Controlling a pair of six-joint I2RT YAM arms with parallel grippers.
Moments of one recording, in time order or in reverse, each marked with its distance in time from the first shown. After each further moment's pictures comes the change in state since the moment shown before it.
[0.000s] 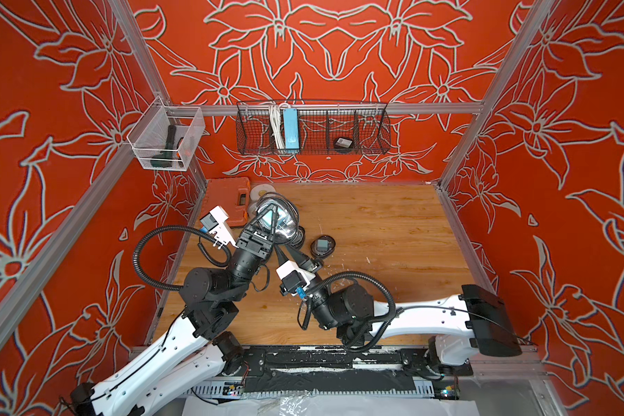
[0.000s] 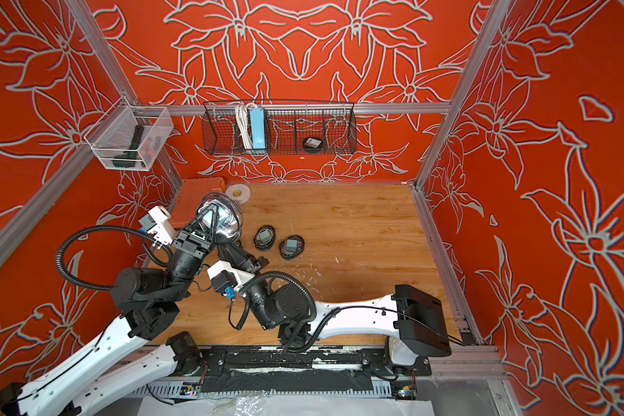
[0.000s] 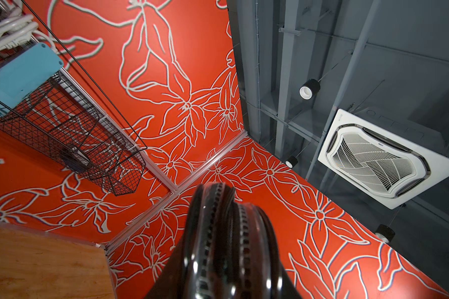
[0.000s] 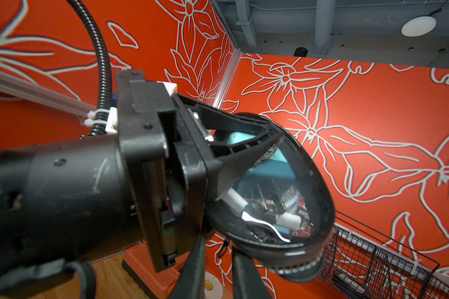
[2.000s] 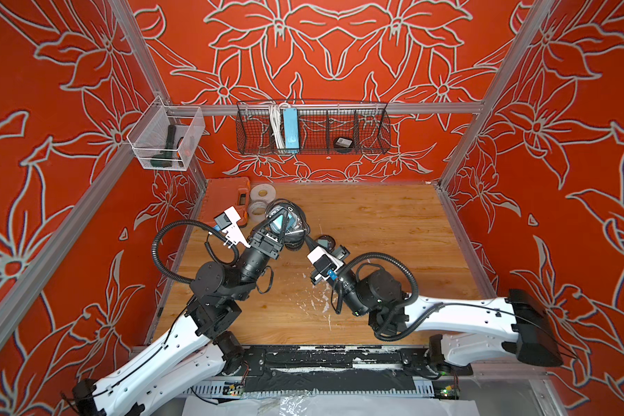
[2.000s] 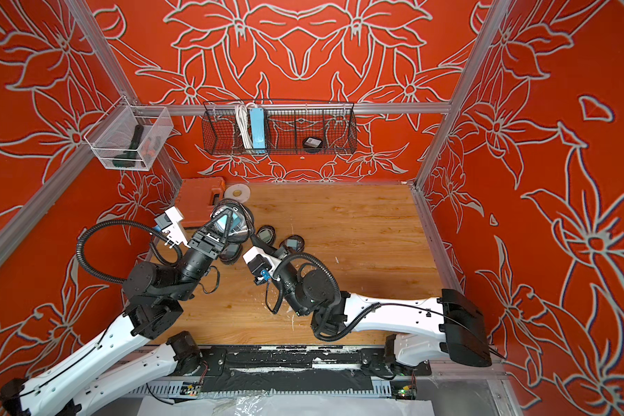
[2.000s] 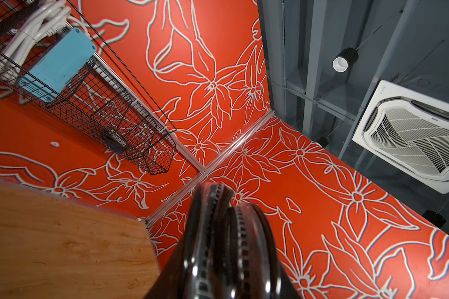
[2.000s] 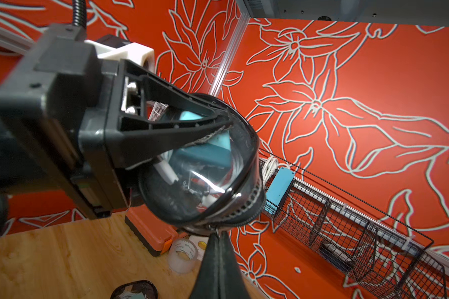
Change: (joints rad) left arm -0.010 0.002 0.004 -0.148 -0.021 0.087; right arm -0.138 -0.309 -0.206 -0.338 -0.107 0.170
